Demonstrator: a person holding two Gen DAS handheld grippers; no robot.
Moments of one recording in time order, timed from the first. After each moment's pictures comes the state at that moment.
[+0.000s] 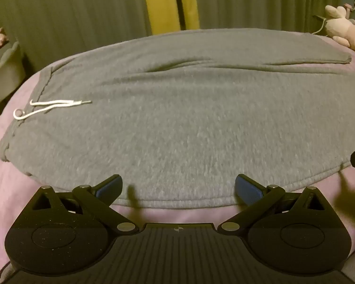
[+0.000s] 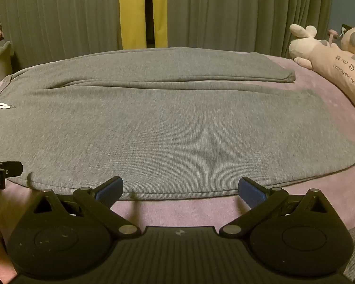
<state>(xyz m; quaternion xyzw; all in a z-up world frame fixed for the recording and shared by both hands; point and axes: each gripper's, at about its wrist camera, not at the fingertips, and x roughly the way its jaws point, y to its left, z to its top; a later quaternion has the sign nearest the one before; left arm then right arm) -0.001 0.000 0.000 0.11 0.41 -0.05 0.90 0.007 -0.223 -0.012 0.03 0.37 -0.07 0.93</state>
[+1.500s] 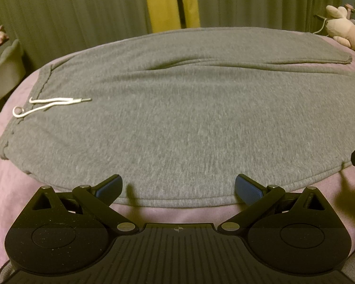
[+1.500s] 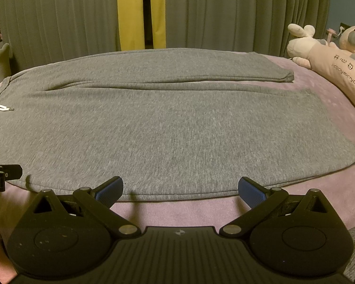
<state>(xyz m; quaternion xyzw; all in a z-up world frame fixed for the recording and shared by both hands) 0.002 0.003 -0.005 0.10 0.42 -0.05 0.90 0.009 -0.223 -0.011 0.03 0.37 -0.08 0.93</state>
